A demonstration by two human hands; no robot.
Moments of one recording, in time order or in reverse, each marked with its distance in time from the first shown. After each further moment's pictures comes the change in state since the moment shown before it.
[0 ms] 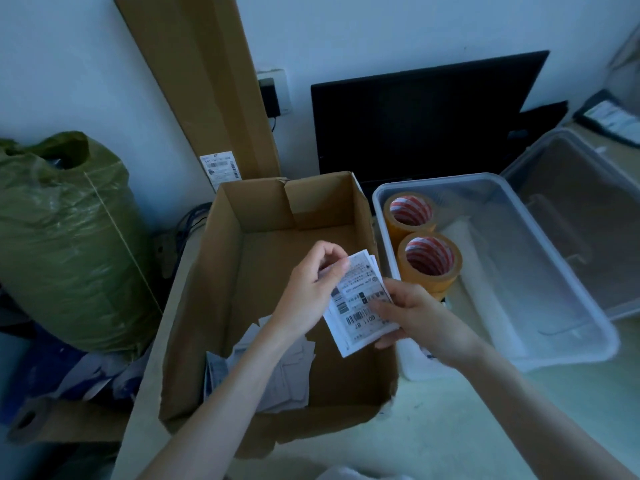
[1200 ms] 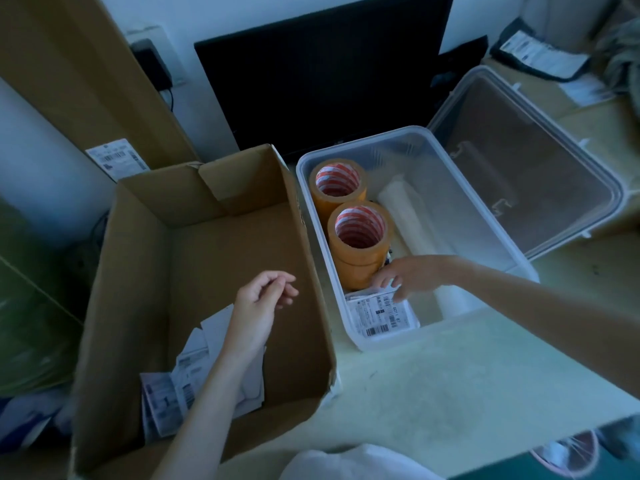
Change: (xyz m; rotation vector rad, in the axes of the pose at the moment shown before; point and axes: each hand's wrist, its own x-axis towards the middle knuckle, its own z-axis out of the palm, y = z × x) left_hand -0.002 -0.044 0.044 -0.078 0.046 -0.277; right_hand 0.052 0.088 -0.140 -0.834 -0.295 0.323
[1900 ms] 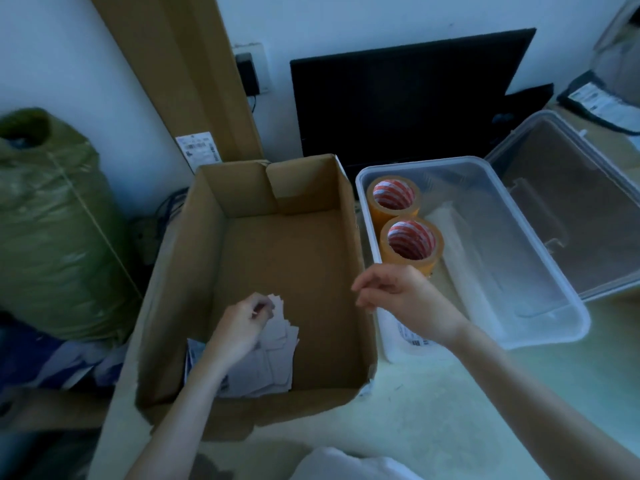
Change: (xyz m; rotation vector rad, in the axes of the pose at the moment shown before) left_hand -0.021 -0.055 -0.082 0.511 0.011 -0.102; right_hand -0.059 -0.132 0.045 0.424 0.536 -0.407
